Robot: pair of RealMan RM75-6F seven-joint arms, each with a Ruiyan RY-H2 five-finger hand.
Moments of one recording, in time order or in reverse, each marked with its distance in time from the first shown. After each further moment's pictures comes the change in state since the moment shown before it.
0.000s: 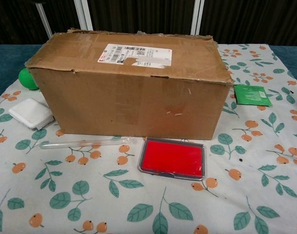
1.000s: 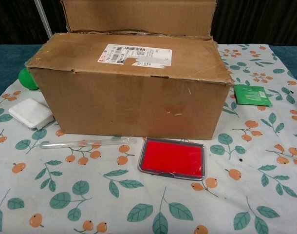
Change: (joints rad) left arm -0.236 -0.123 -0.166 0.240 -0.019 -0.196 0.202; right arm -0.004 -0.010 -0.004 0.014 -0.012 0.005 0.042
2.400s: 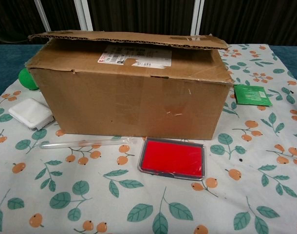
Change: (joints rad) left arm 0.463 0.142 0.207 -0.531 0.240 0.202 -0.179; right arm 0.004 -0.001 -0.017 0.015 -0.043 0.011 -0.014
